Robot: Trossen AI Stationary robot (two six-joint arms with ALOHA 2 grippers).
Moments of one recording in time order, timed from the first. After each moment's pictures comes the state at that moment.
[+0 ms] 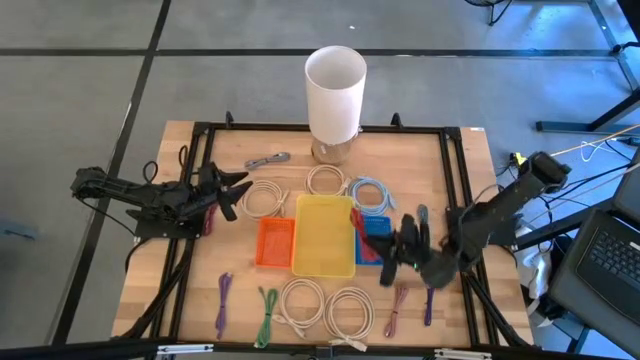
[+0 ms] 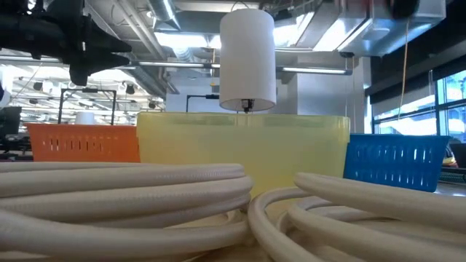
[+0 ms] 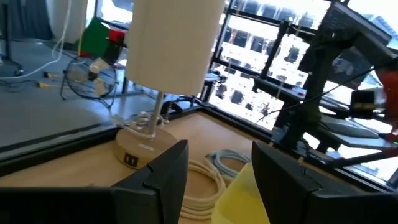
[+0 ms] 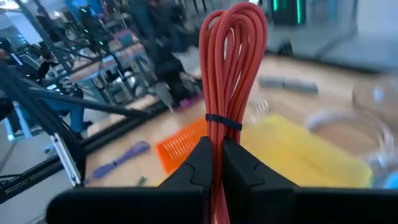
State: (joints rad) left arm -0.21 0.23 0.11 0.16 -0.71 -0.31; right arm 0.77 1.38 0.93 0.00 1.10 0.73
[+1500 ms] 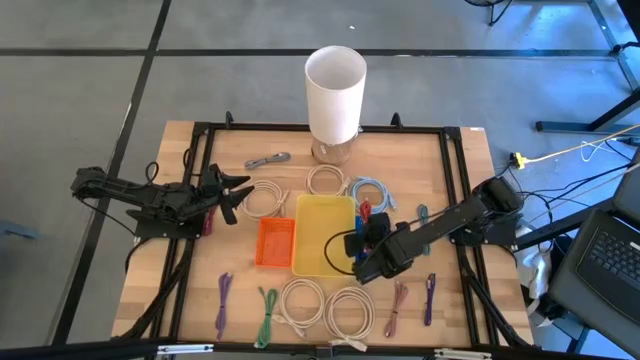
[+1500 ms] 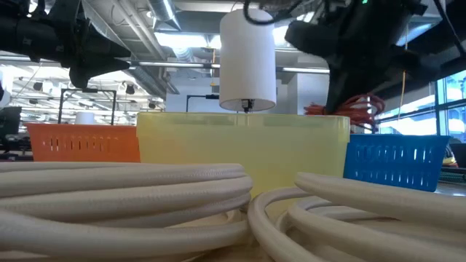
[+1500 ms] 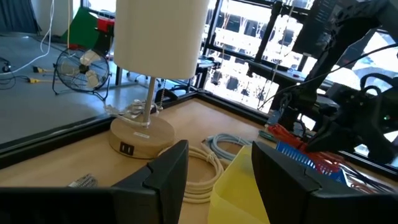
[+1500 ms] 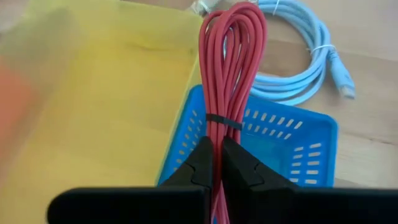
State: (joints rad) left arm -0.21 0.23 0.11 0.10 -0.68 -0.30; right arm 0.48 1.85 1.32 -1.10 0.66 1.82
